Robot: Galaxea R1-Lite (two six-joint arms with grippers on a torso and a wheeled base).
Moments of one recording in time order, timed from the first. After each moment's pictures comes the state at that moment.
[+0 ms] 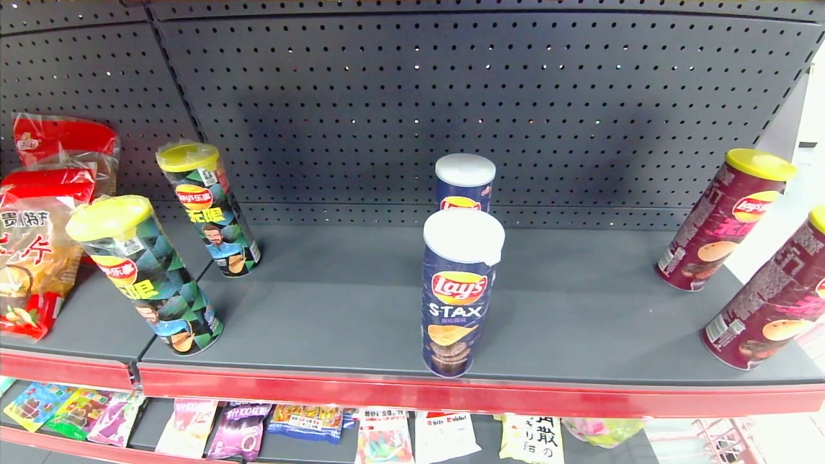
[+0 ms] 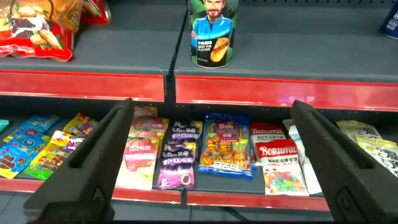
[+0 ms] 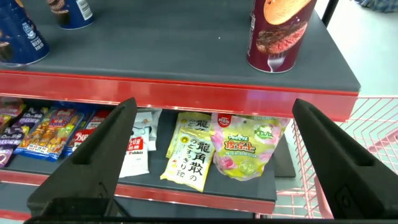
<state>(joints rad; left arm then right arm) 0.00 0.00 0.00 0.00 0.00 0.00 0.00 0.00 0.00 0.00 0.07 0.00</state>
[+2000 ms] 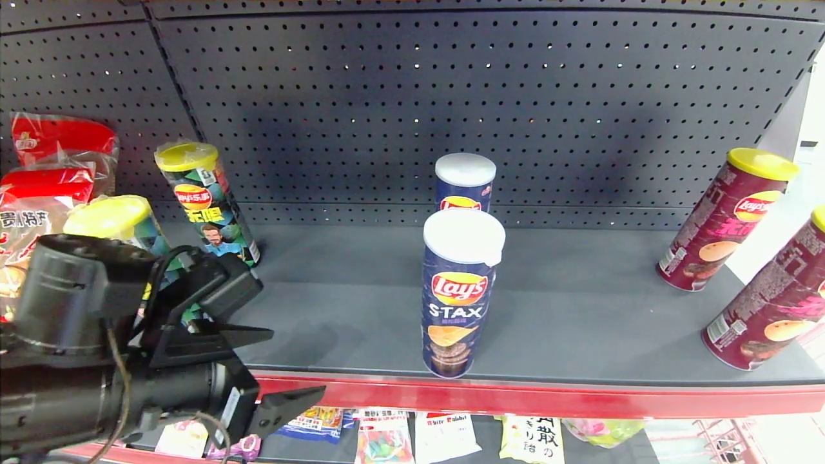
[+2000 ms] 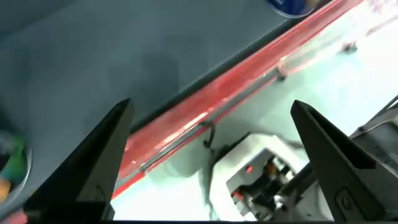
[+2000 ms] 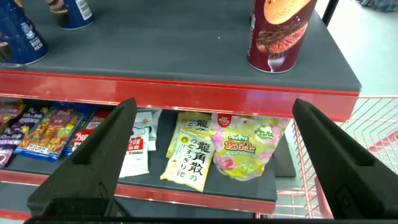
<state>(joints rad) -0.51 1.38 -0.63 -0.08 -0.18 0.11 0.00 0.00 0.00 0.00 0.07 0.00</state>
